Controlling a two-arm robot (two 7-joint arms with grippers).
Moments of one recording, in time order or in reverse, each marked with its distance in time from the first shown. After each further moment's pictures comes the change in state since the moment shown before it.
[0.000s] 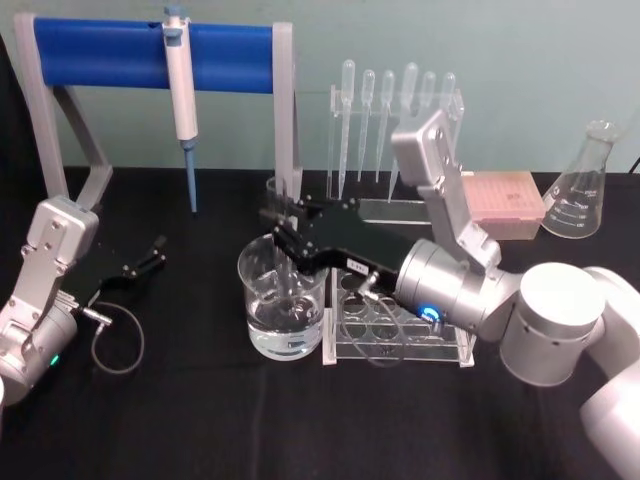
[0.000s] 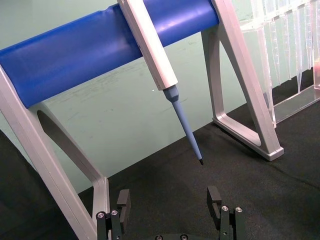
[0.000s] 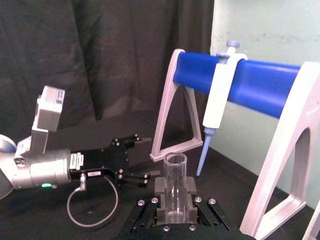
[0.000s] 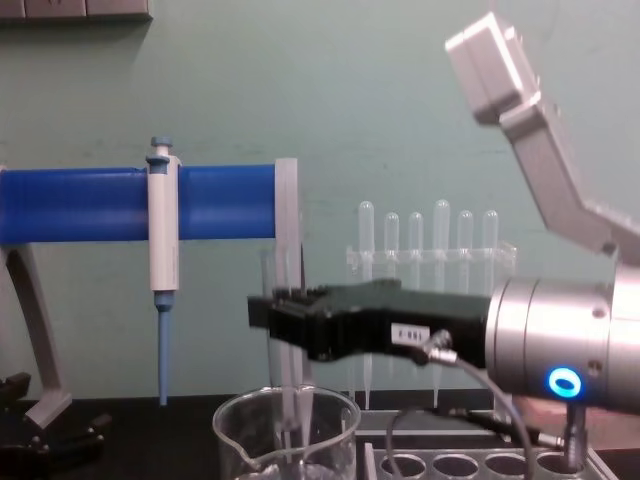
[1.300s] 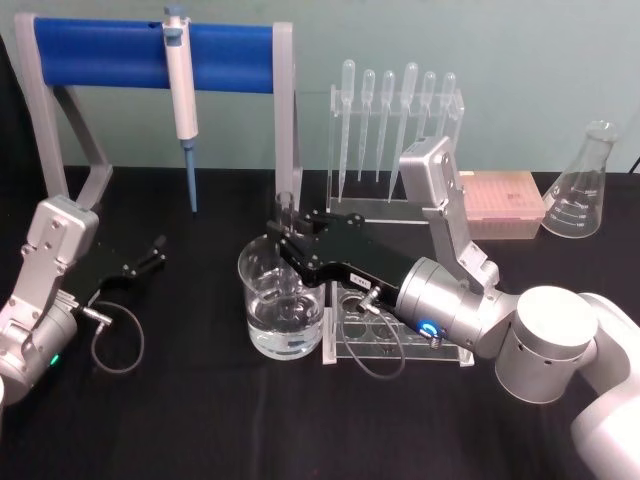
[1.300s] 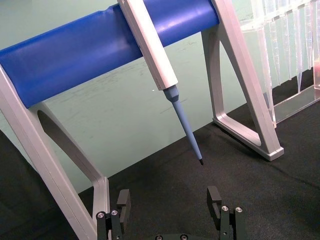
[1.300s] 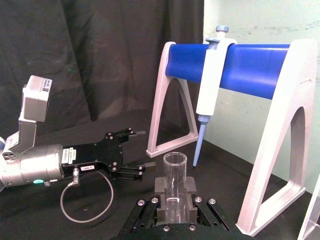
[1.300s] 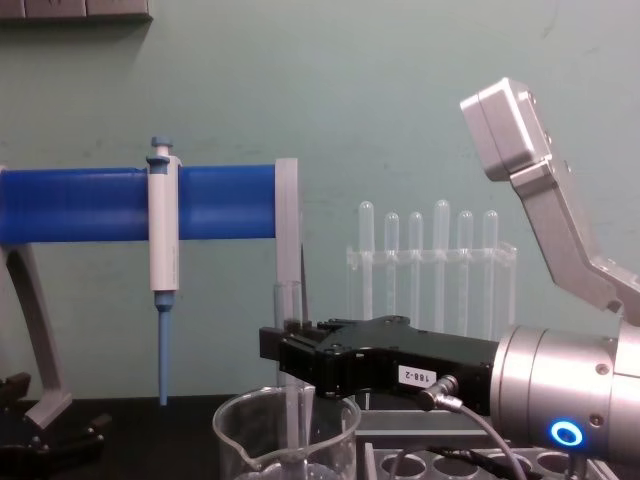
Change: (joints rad) left arm 0.000 0.000 0.000 0.000 0.000 0.000 0.000; right arm -0.043 -0.043 0.038 0.070 -0.020 -0.062 0.023
